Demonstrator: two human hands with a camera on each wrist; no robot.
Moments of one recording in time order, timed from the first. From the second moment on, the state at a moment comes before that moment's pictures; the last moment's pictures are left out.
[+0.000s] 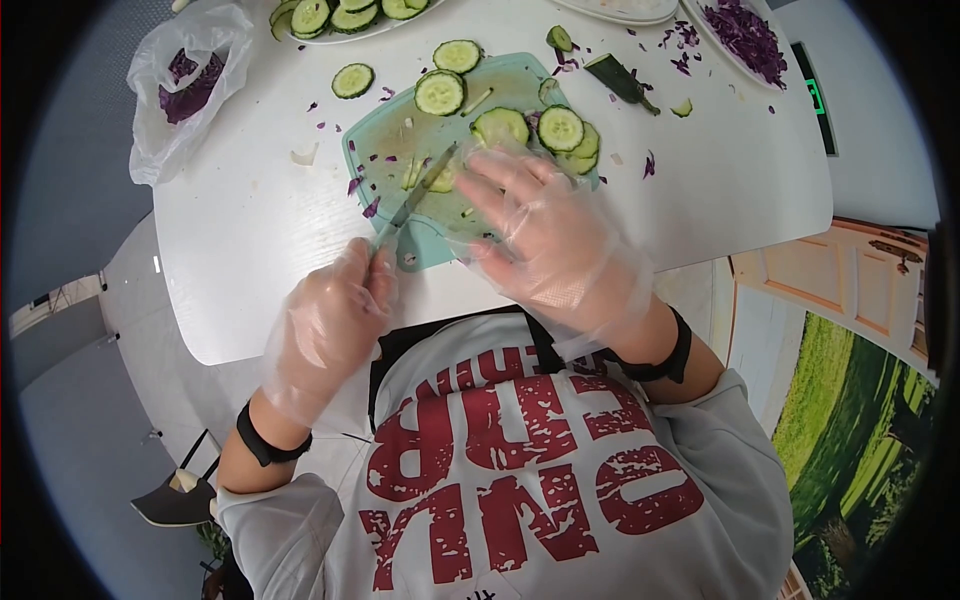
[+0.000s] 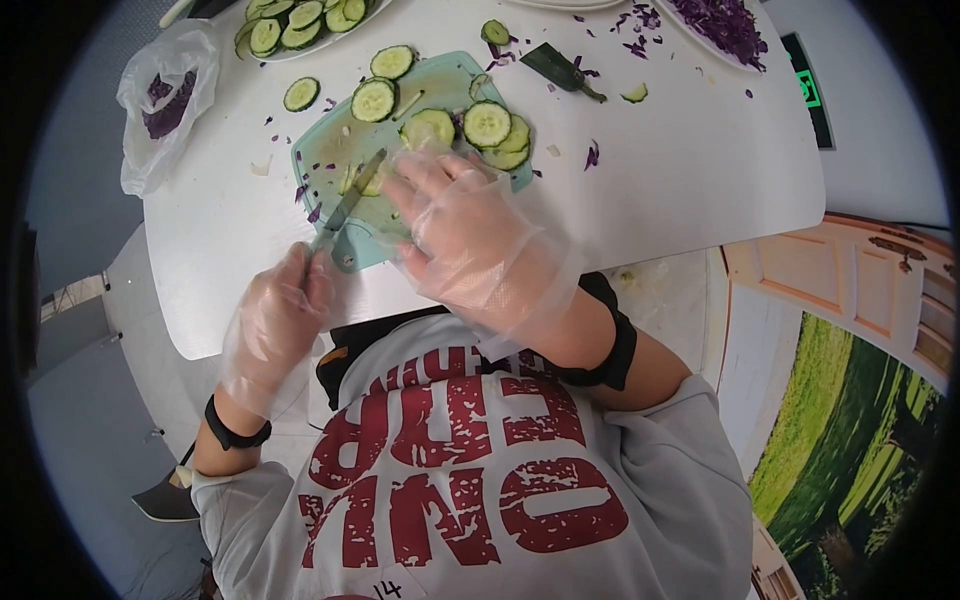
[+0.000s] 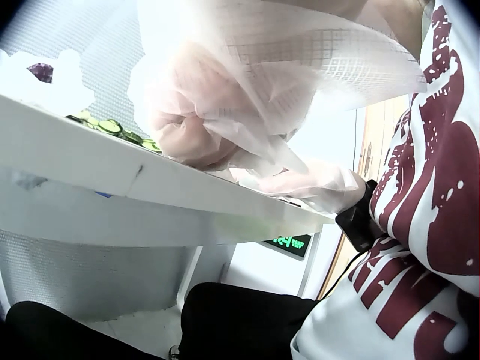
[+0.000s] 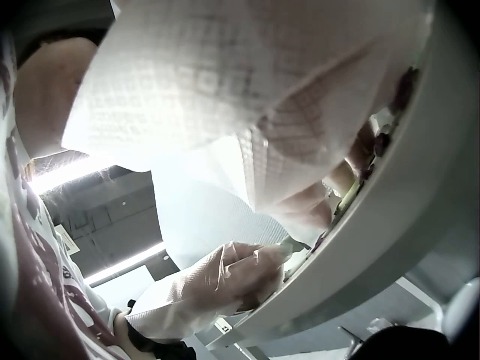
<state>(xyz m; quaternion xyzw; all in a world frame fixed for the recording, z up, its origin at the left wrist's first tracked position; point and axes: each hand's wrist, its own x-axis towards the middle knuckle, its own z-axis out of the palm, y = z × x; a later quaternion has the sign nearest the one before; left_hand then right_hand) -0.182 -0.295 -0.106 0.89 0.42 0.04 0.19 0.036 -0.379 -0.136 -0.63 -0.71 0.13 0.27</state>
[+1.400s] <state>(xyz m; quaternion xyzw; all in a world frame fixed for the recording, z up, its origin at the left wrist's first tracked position) -0.175 -0.302 -0.095 0.88 0.43 0.02 0.22 0.037 -0.382 -0.140 -0.63 -0.70 0.15 0.30</state>
